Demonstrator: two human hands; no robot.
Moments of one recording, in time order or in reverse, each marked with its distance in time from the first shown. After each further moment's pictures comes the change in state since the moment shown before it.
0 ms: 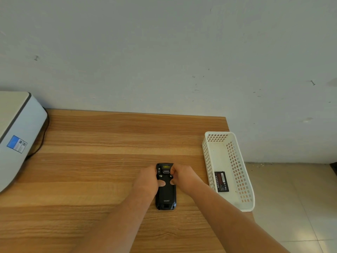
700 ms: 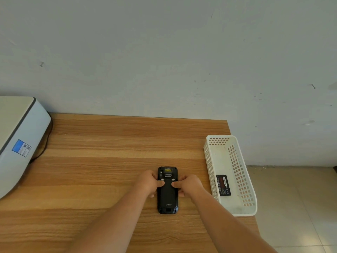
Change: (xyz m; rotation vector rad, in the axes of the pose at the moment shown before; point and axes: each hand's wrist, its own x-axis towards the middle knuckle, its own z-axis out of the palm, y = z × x) left_hand 0.004 -0.003 -0.012 -0.259 -0.109 -0.206; right_hand -0.003 0.002 0.011 0.656 0.023 0.455
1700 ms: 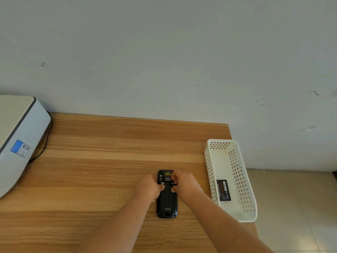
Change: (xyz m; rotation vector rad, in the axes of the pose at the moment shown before) left_hand -0.008 0.005 0.006 0.054 0.061 0.044; right_hand -0.001 -0.014 -0.003 -0.749 0.020 -0.492
